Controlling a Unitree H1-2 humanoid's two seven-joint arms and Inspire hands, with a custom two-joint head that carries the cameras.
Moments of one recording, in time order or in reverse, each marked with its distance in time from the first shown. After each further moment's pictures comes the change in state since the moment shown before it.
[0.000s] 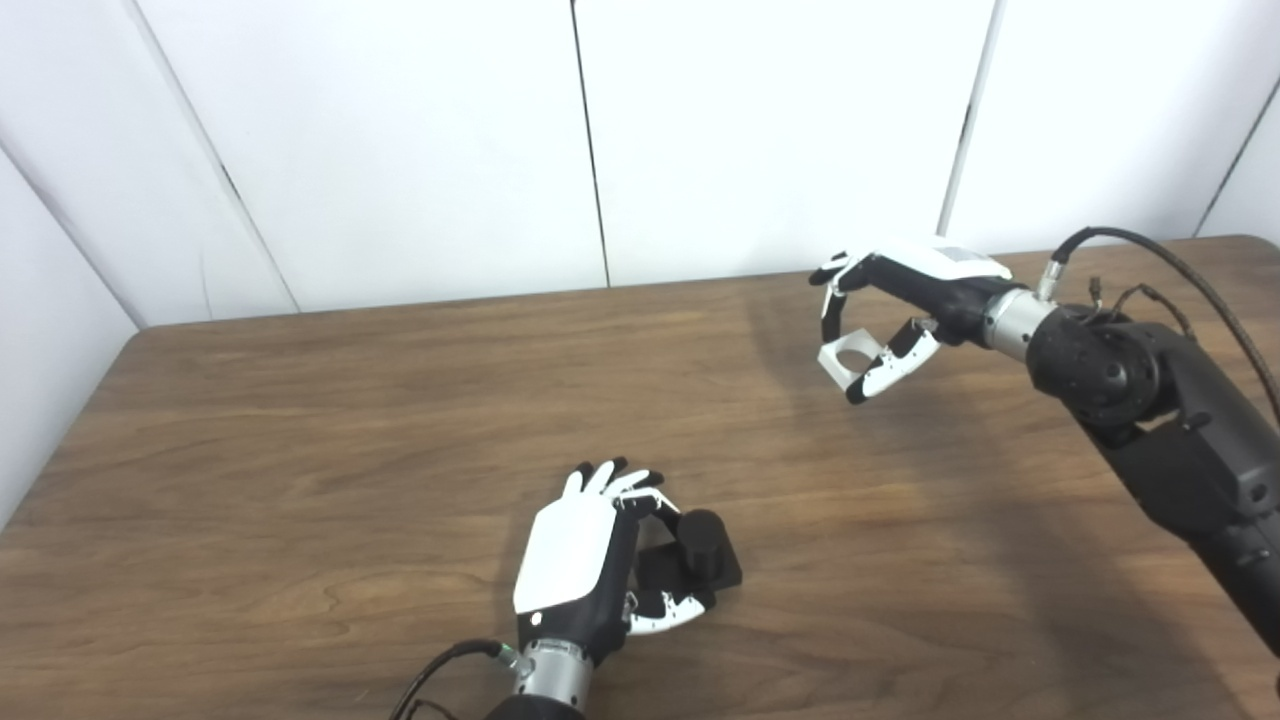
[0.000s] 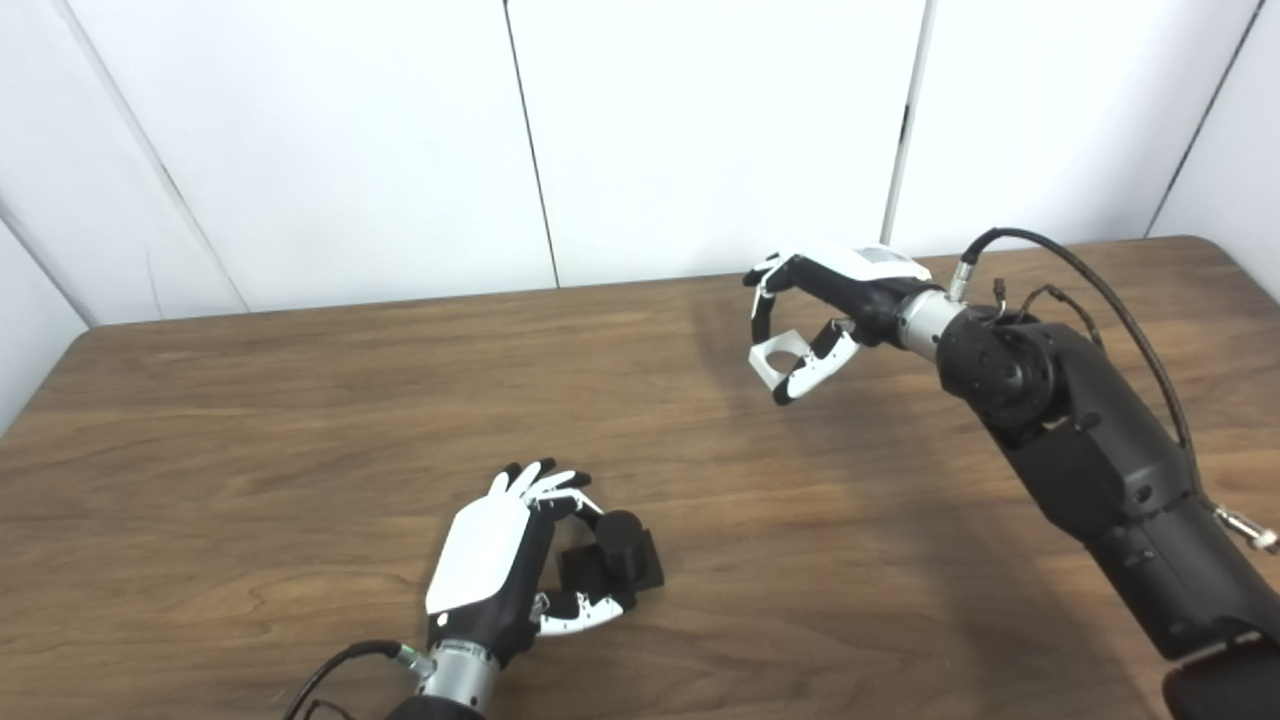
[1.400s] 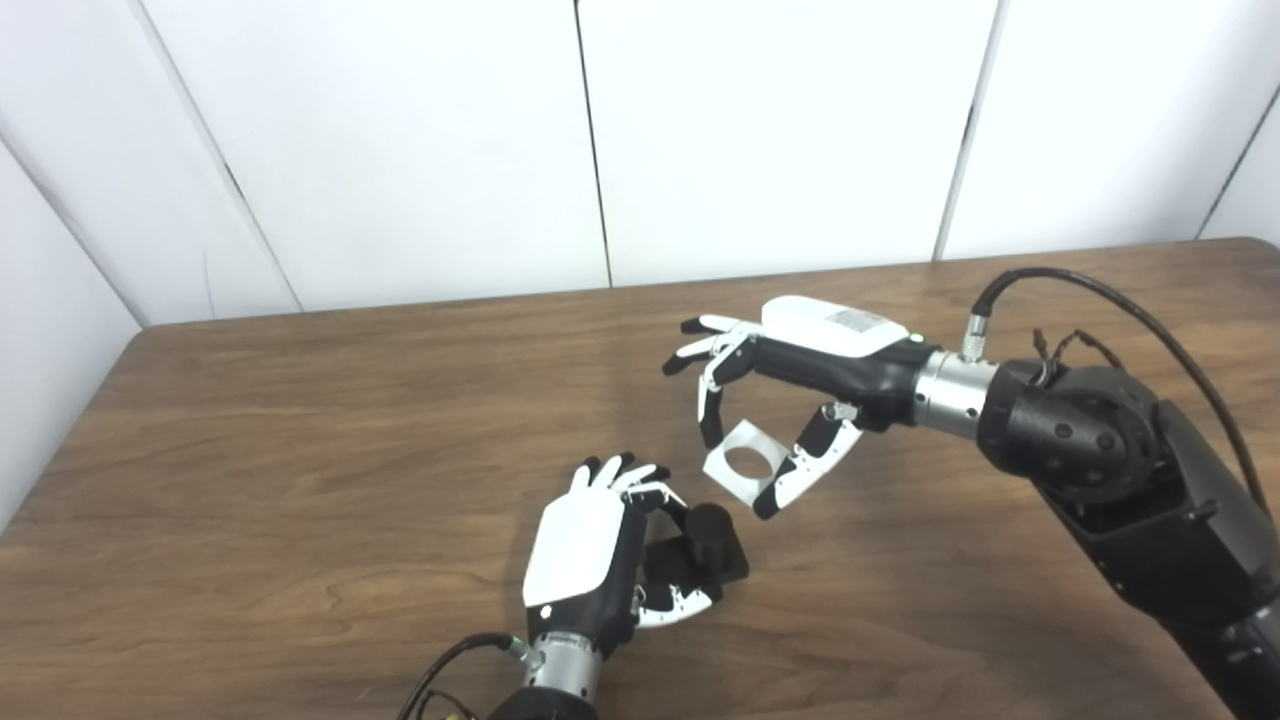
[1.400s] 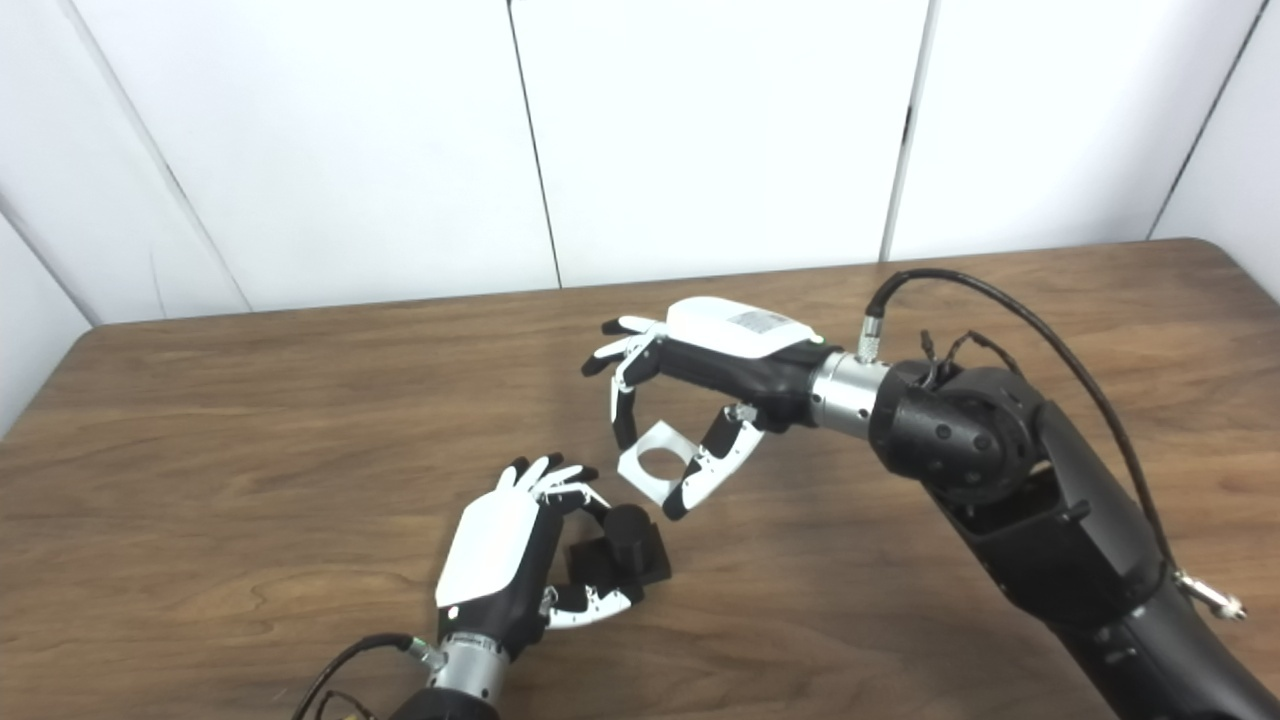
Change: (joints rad) left arm -0.018 -0.010 -0.005 0.033 -0.001 -0.001 0.025; right arm 0.077 0.091 0.038 -0.409 0.112 0.093 0.236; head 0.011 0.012
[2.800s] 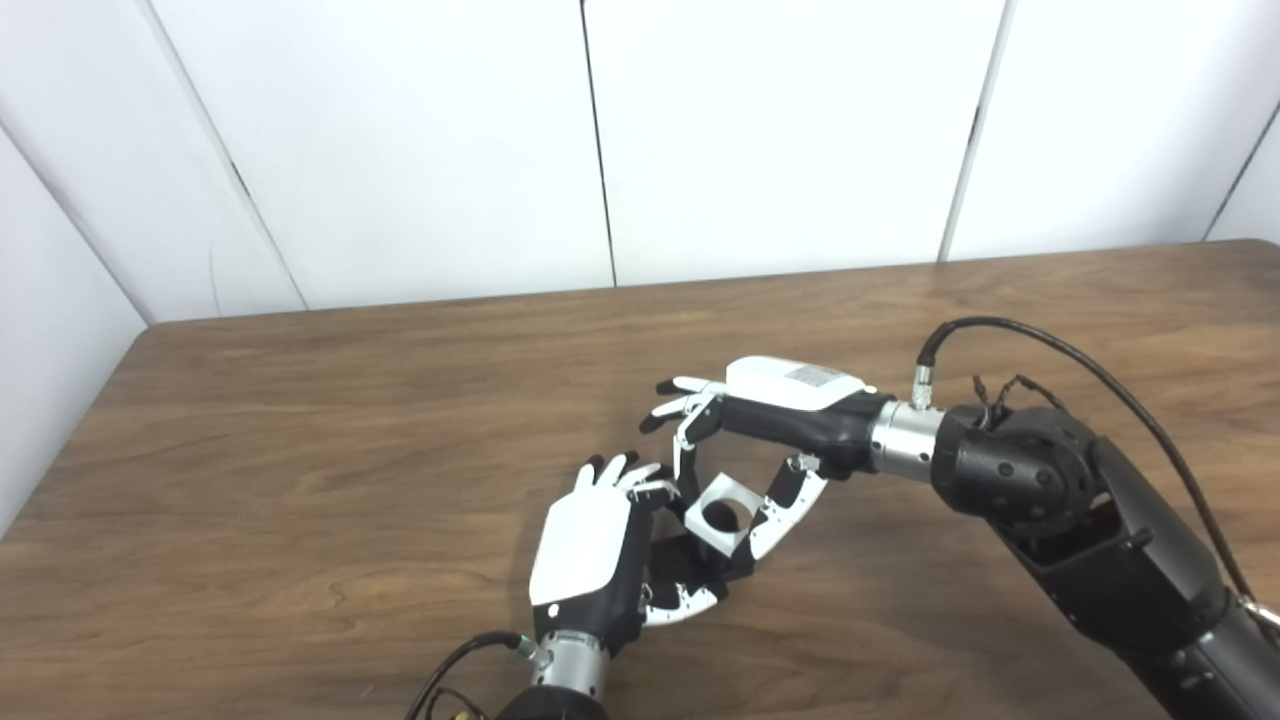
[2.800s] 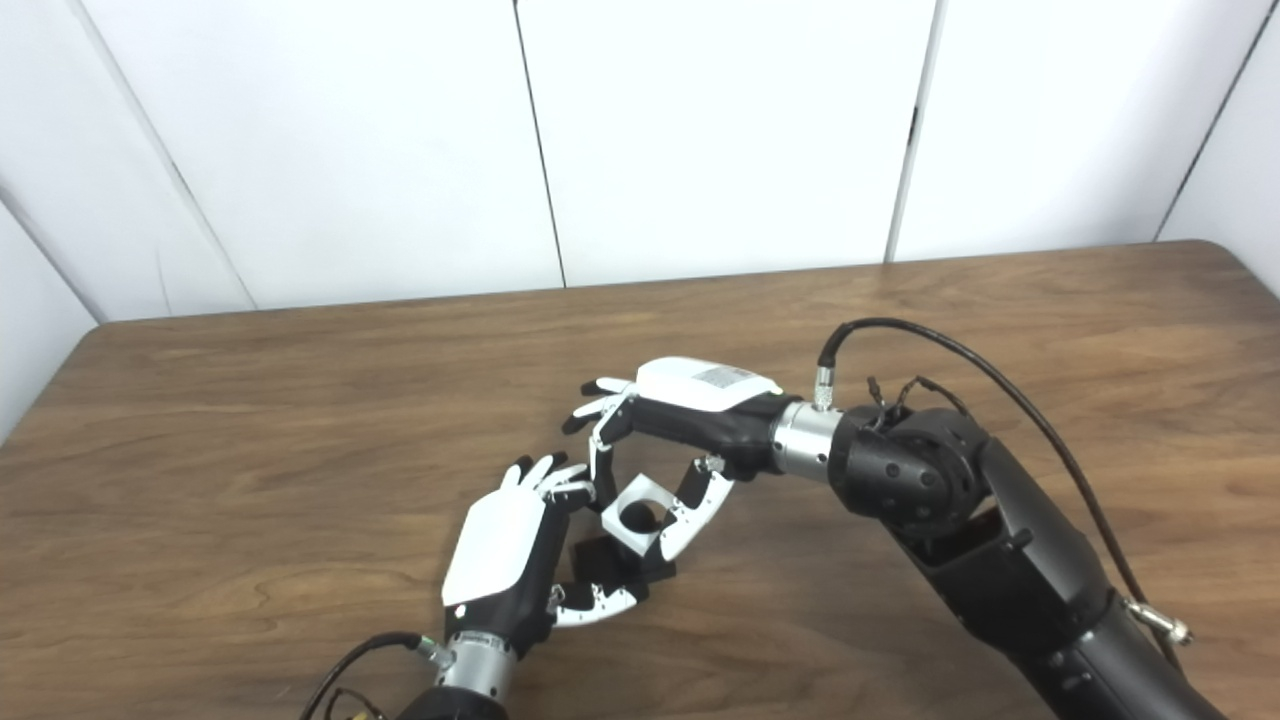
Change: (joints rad) left arm 0.002 -0.015 -0.007 0.000 0.021 0.016 0.001; right arm 0.036 0.051 0.056 0.079 -0.040 -0.042 0.013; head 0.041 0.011
